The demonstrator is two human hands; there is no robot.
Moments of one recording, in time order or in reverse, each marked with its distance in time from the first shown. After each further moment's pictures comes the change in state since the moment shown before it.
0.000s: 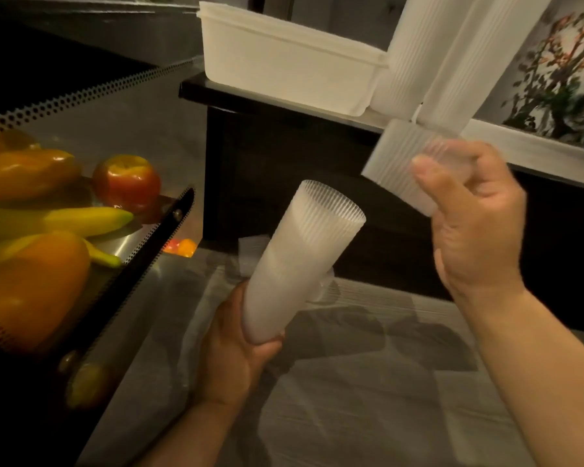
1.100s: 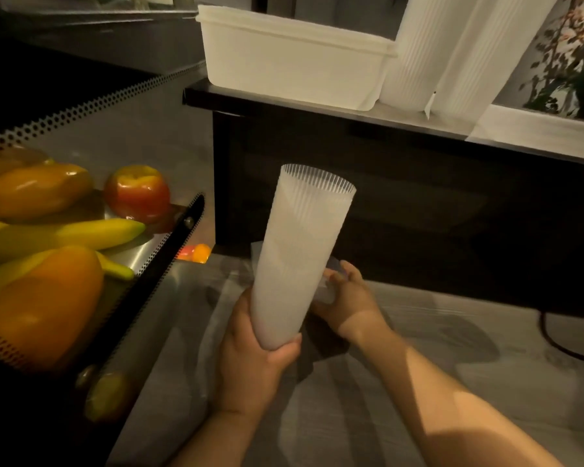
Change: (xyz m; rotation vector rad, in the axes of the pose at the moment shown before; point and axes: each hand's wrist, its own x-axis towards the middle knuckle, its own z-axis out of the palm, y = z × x) left_hand -0.004 0.002 0.000 0.043 0.028 -0.040; right_hand -0.068 0.172 0.061 -0.904 -0.637 0.625
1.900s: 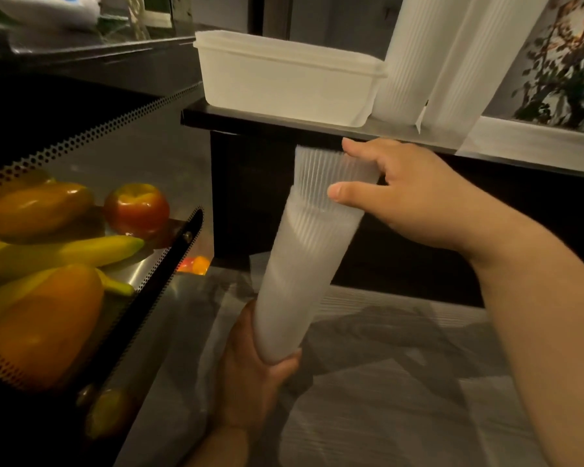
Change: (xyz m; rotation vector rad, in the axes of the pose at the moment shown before) left_hand 0.001 -0.003 -0.001 -0.103 -0.059 -0.007; right_hand -0.073 -0.090 -0.197 -0.092 0.211 -0.501
